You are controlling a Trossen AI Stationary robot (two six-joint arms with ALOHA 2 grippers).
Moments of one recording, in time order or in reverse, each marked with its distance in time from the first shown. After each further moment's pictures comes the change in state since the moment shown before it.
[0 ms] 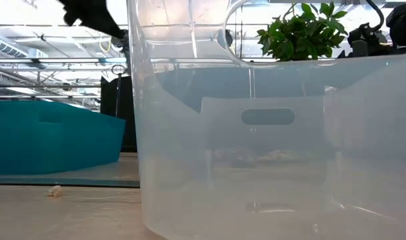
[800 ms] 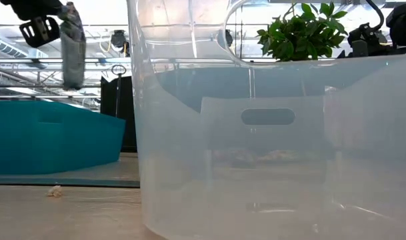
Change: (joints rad) left arm -0.186 -0.356 -0.256 0.150 0.674 -0.301; right arm 0.000 0.000 0.000 0.000 0.000 0.000
